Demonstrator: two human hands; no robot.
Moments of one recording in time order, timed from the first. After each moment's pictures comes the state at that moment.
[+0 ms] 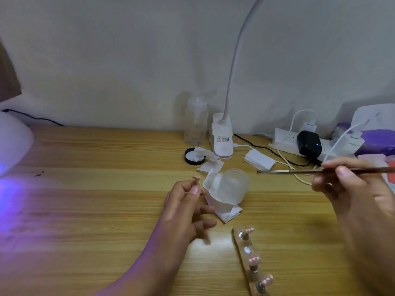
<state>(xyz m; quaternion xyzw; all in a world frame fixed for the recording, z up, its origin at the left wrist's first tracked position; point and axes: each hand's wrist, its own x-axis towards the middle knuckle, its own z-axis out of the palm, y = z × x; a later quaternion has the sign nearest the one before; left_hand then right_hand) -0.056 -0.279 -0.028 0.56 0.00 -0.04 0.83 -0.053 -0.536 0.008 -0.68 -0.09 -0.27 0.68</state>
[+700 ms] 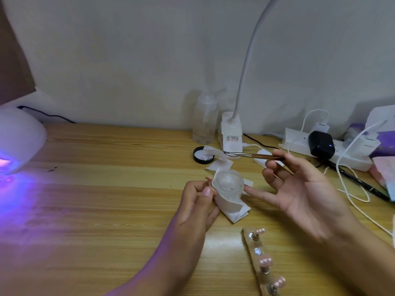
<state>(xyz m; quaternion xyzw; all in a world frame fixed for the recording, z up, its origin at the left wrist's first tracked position) -0.067 -0.281 -0.018 0.55 -0.08 -0.06 0.83 -0.020 -0.474 0.021 -0.46 0.04 0.06 0.89</state>
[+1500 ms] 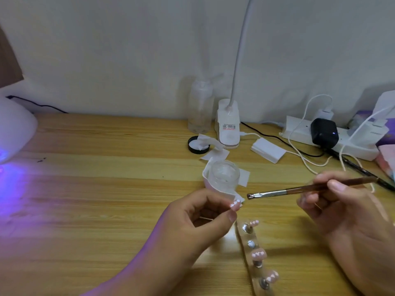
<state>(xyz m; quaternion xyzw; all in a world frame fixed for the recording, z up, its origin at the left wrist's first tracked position) -0.076 -0.282 -0.012 0.66 -0.10 -0.08 0.74 -0.066 -0.516 -0.013 -0.55 -0.05 -0.12 0.83</state>
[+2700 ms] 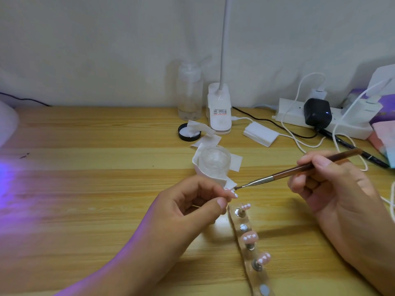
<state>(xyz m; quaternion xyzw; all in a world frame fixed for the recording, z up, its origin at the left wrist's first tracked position) -0.079 -0.281 -0.007 0.68 -0.12 -0.10 0.72 -0.070 -0.509 -0.005 -0.57 -0.06 -0.10 0.81</state>
